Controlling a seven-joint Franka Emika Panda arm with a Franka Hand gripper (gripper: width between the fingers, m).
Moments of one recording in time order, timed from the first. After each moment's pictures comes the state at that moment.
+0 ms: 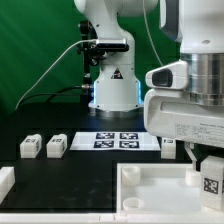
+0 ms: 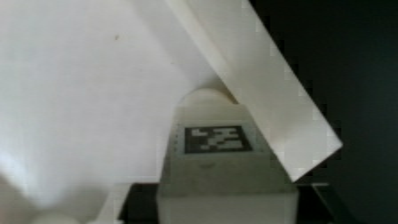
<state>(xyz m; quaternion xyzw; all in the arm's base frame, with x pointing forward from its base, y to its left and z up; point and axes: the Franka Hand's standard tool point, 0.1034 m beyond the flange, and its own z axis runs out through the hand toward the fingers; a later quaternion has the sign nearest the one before) 0.633 0.115 0.076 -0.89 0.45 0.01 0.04</state>
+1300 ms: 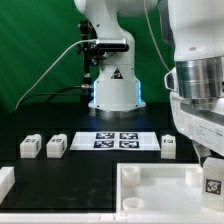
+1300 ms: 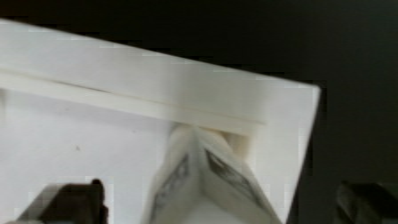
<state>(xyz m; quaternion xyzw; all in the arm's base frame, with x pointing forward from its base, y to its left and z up) 0.629 0.126 0.070 -0.82 0.56 0.01 0.08</state>
